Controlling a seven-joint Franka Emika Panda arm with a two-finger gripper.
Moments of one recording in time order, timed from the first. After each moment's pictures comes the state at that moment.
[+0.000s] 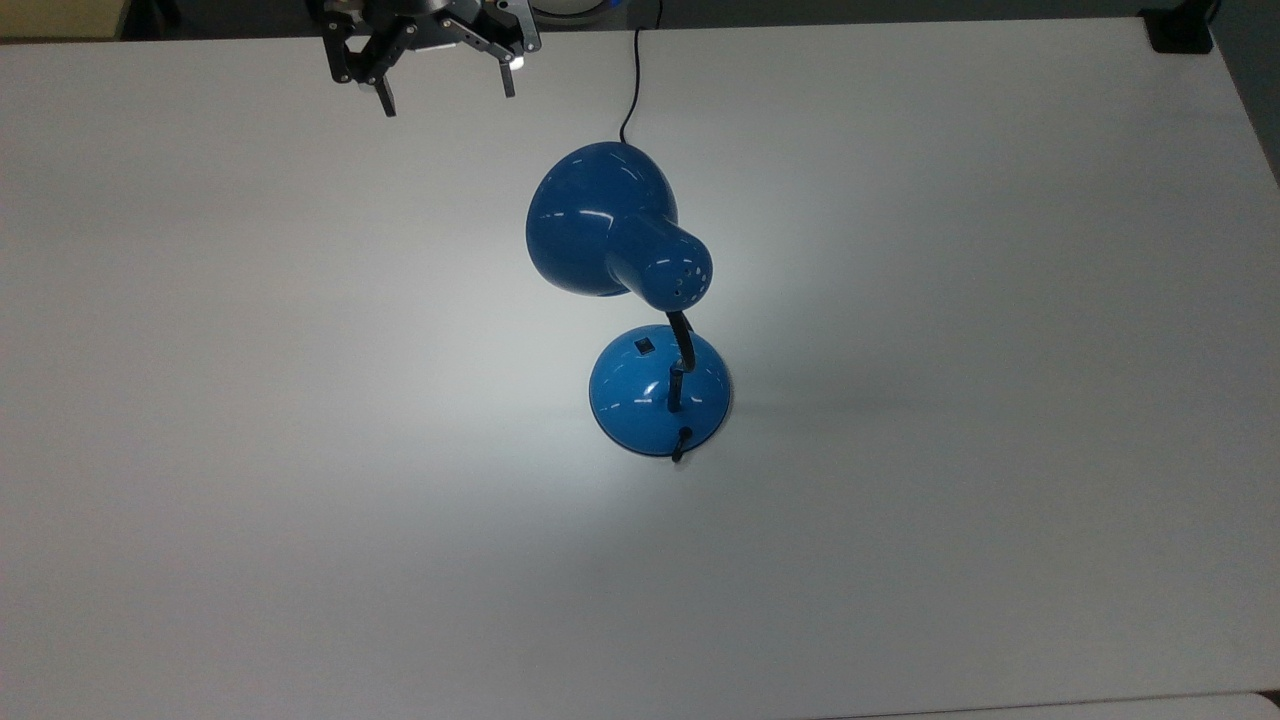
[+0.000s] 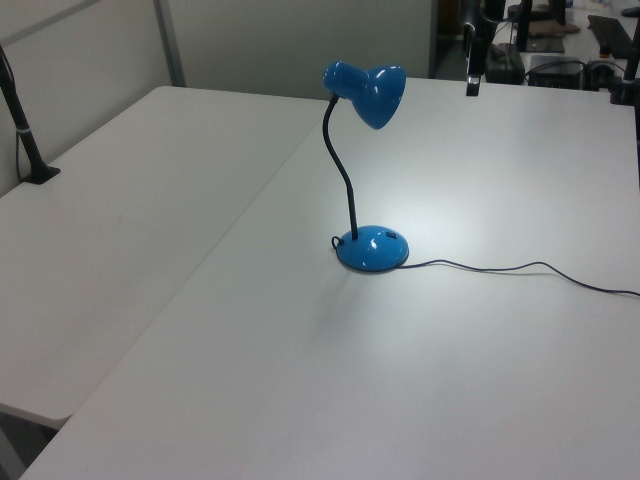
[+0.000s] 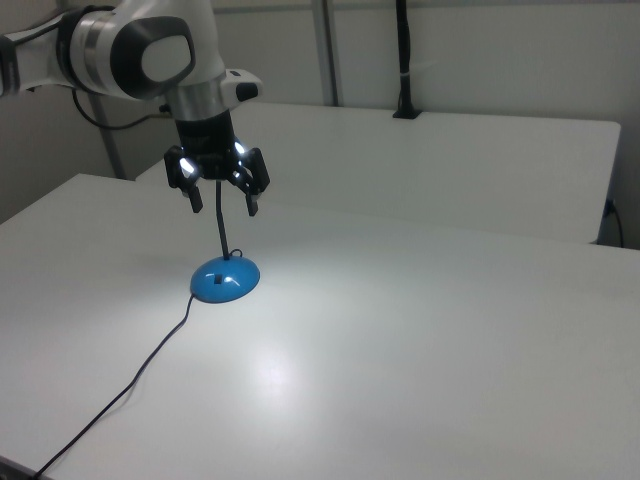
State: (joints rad) arm -0.12 0.03 0.05 -1.69 0.01 1.75 -0.33
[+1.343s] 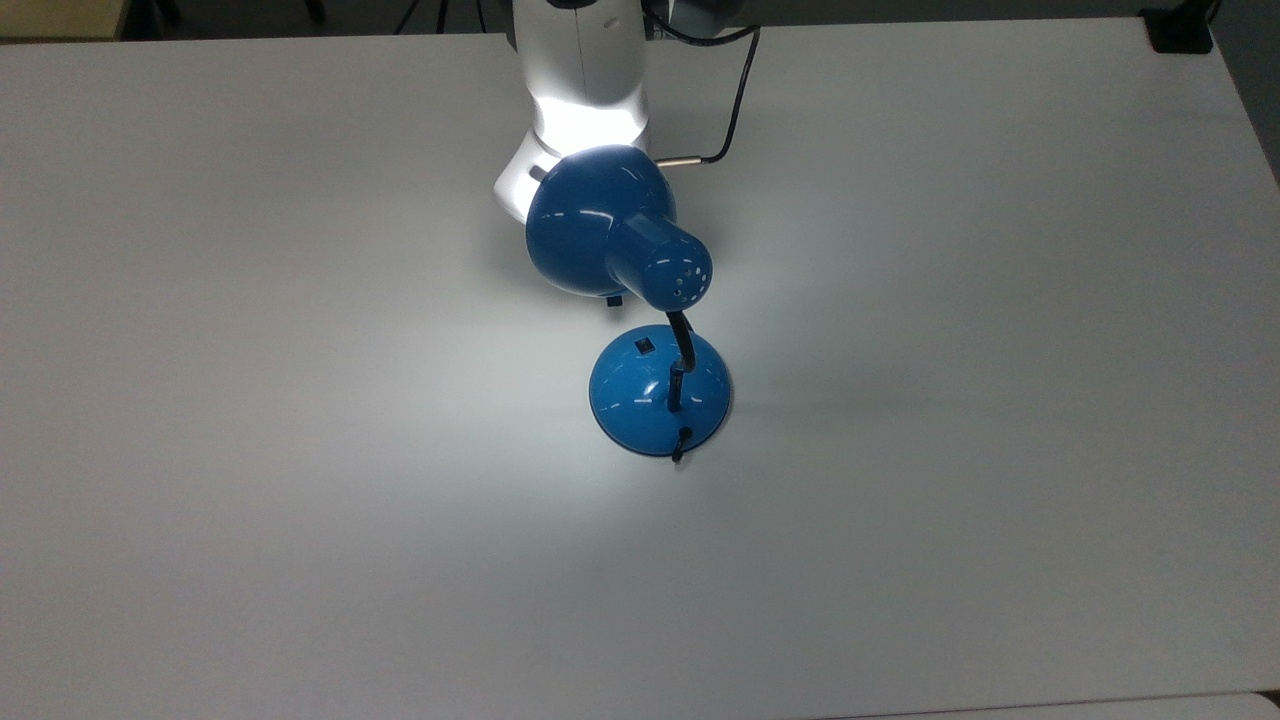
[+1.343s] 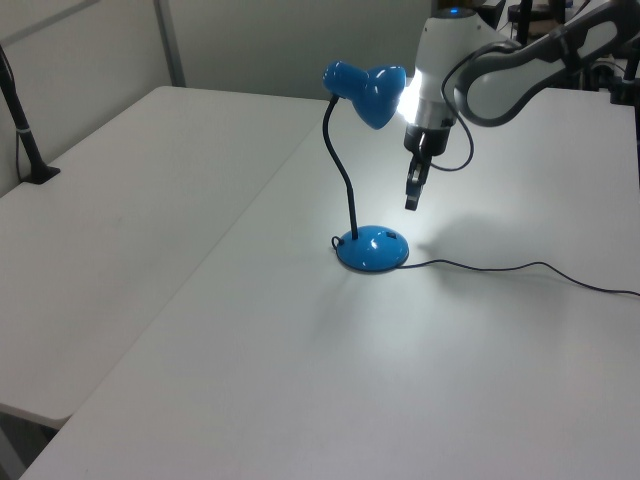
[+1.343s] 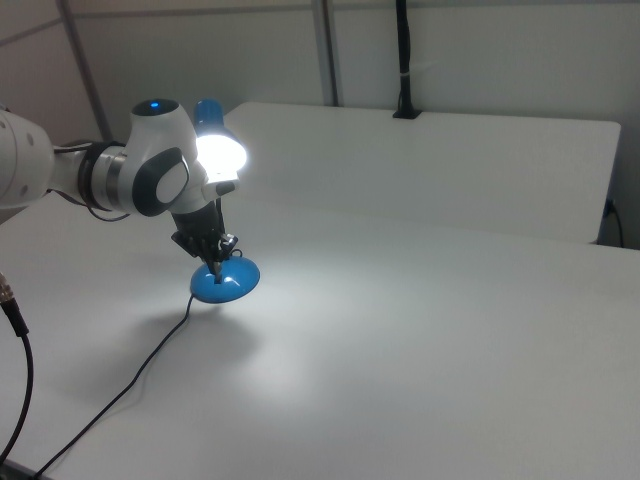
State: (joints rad) arm 0.06 0.25 0.08 -1.92 0.03 2.33 -0.03
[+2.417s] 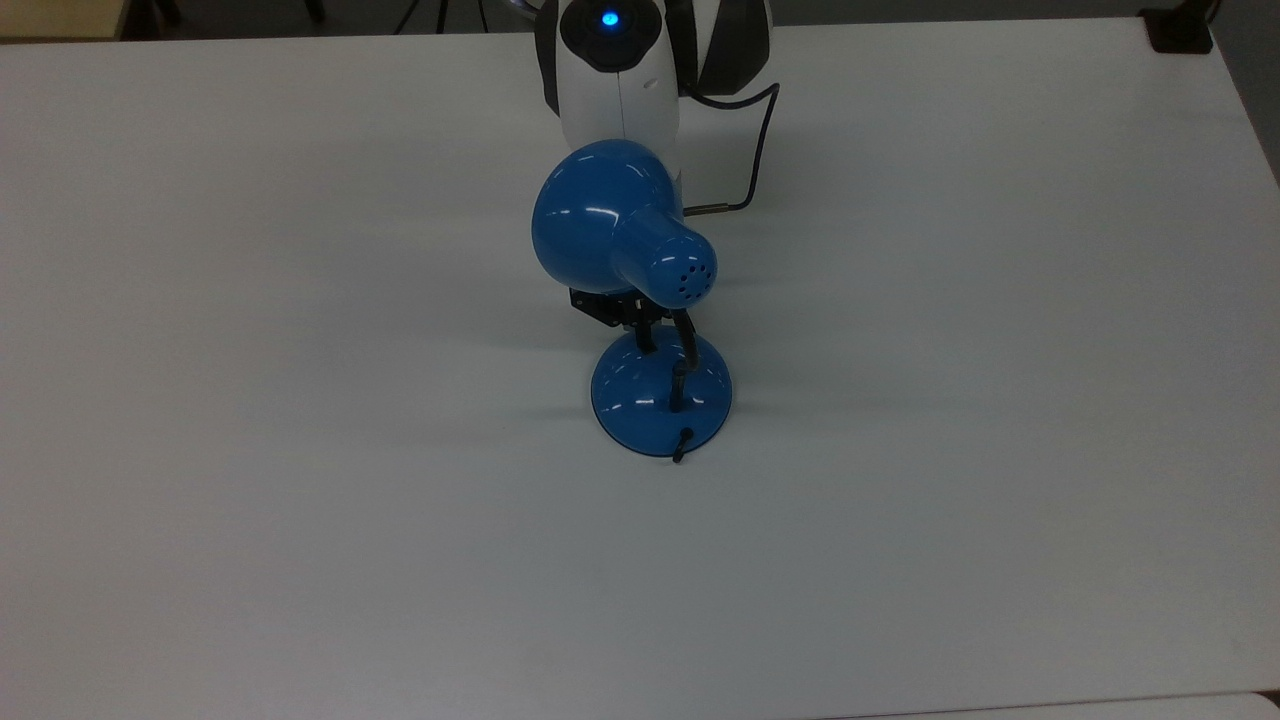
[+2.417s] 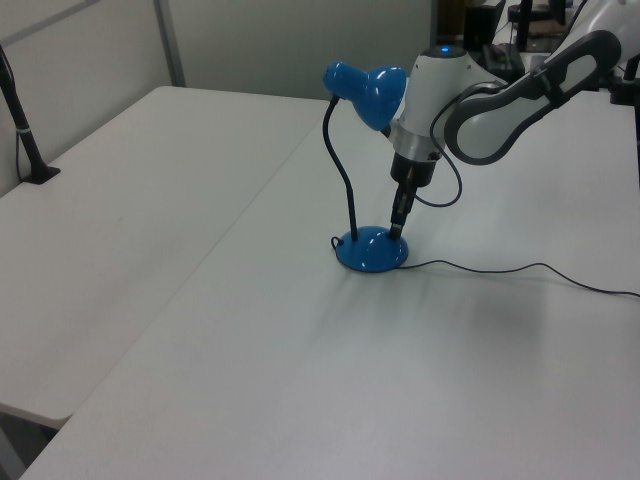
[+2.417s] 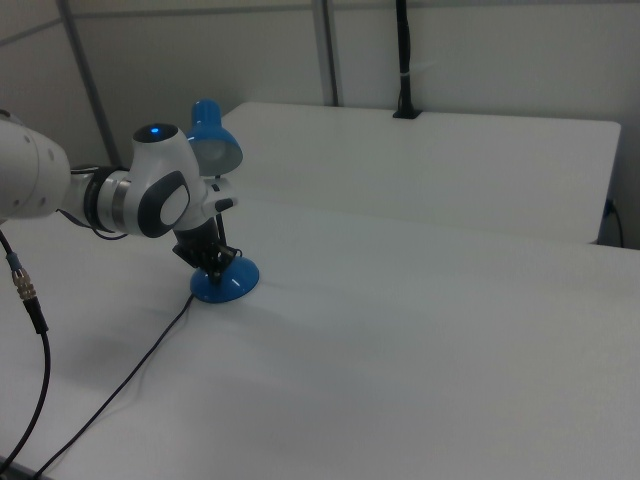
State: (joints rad) arm 0.10 0.34 0.08 -1.92 0.03 2.47 -0.02
